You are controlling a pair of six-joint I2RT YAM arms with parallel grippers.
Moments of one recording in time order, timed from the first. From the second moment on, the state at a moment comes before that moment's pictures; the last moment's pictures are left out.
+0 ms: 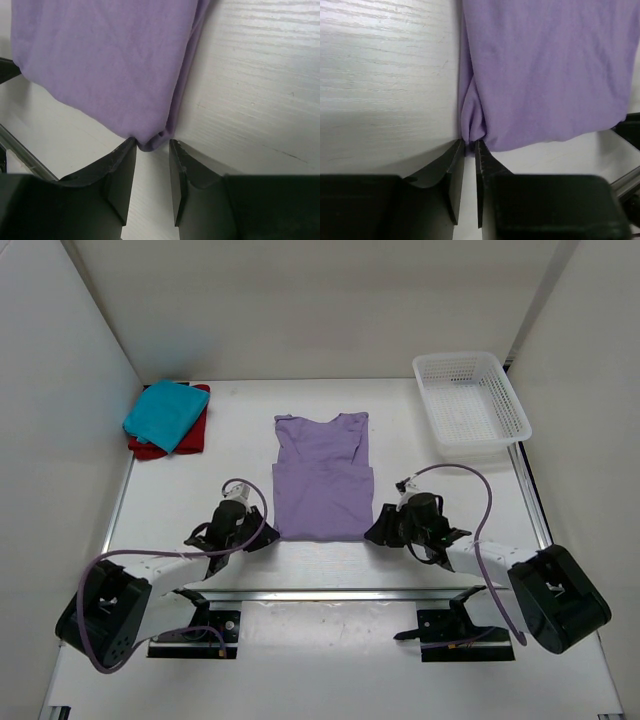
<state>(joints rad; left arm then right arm) -0.49 1.14 0.24 0.21 0.09 -0.77 0.48 1.22 0.29 0.26 -0.30 0.58</state>
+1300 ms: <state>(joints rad) -0.49 0.99 0.68 -0.32 0.09 -0.67 0.46 1.04 0.59 -0.21 -0.25 0.53</state>
